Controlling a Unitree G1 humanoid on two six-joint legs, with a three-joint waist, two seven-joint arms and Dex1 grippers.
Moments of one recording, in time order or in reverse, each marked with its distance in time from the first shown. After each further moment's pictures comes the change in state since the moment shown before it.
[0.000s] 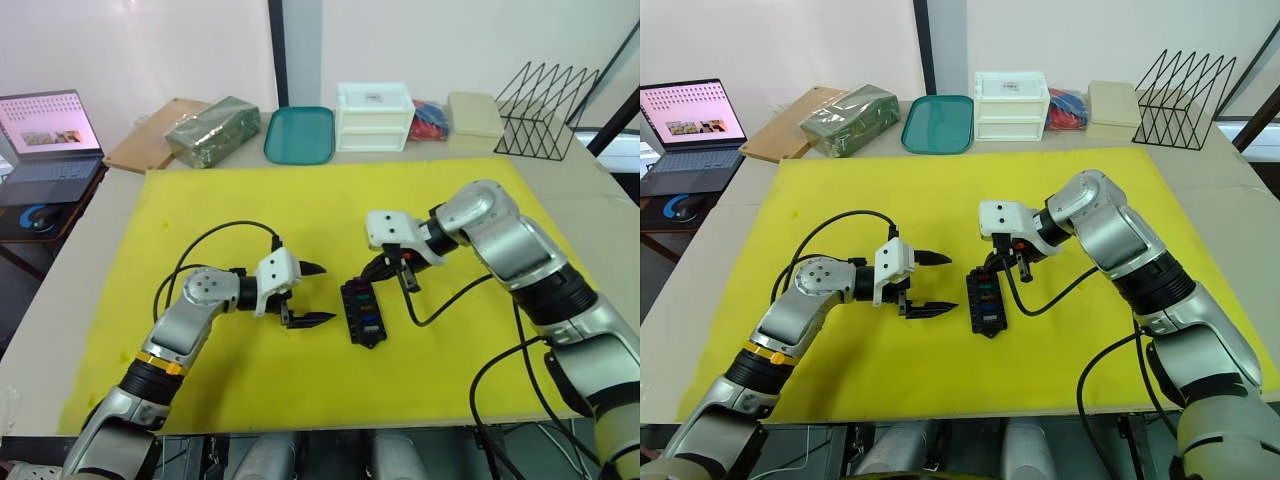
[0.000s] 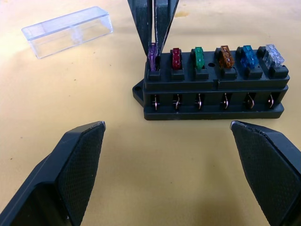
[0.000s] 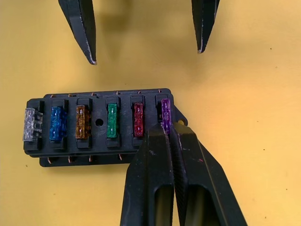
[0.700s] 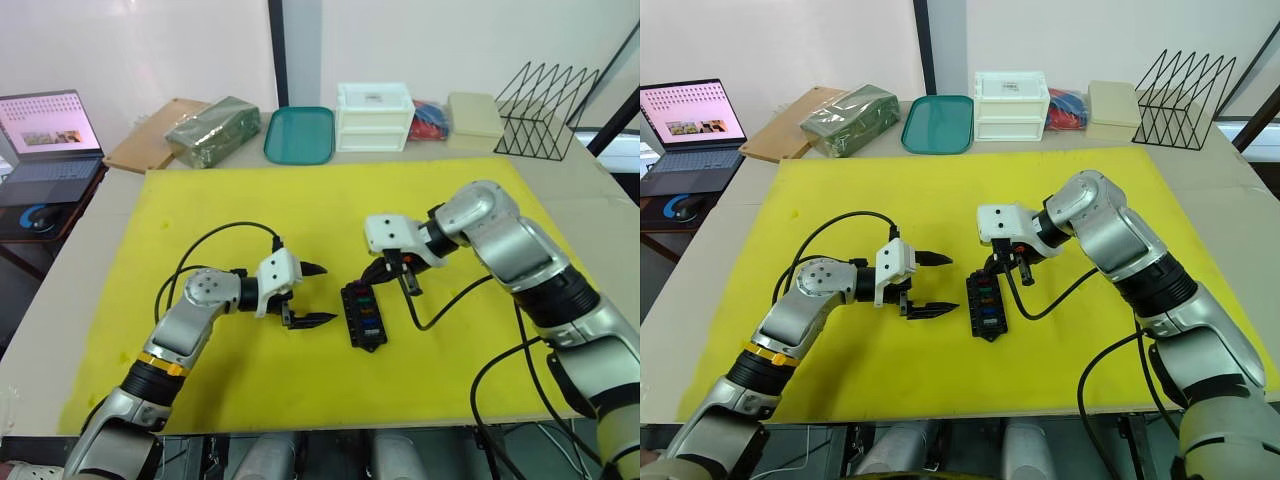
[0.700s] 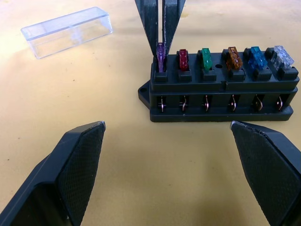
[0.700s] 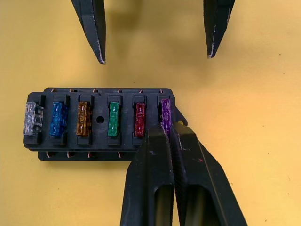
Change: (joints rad) left arm 0.005 -0.007 -0.001 0.000 0.002 0.000 0.004; right arm 0.012 -0.013 0.014 -0.036 -0.016 -0.028 0.008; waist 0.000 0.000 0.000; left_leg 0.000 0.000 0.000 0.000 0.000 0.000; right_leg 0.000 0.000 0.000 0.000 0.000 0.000
